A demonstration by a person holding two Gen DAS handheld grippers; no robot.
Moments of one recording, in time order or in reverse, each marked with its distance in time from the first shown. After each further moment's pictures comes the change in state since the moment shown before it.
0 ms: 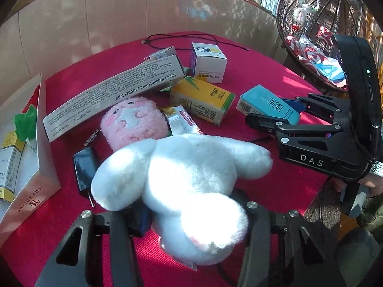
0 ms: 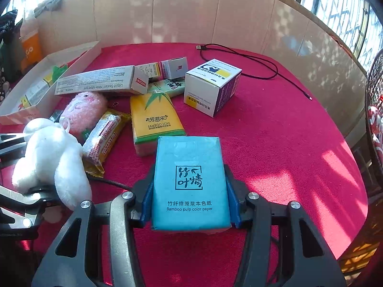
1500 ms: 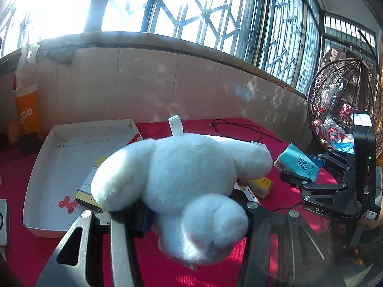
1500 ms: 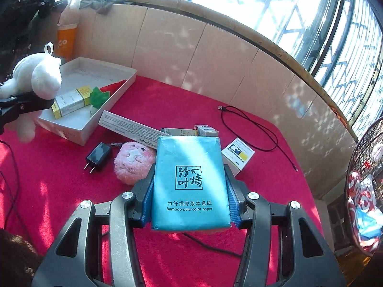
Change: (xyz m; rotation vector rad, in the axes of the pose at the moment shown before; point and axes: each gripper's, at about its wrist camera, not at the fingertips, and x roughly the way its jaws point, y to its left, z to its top) left arm -0.143 0.089 -0.025 -0.237 -0.453 0.166; right arm -0.075 0.087 0.048 -0.264 -0.186 -0.076
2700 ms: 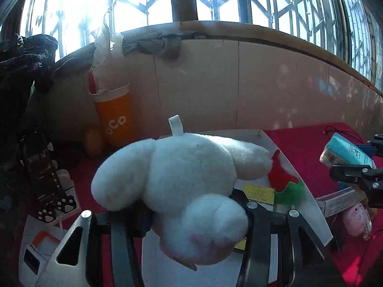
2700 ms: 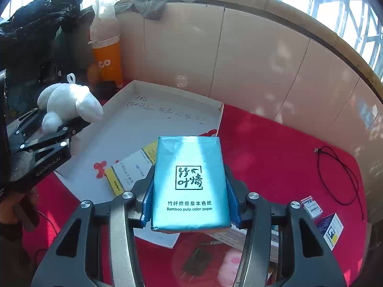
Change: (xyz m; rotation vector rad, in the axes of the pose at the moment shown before) left arm 0.037 0.152 0.043 -0.016 0.055 0.517; right arm 0.088 0.109 0.155 0.010 0.095 0.414
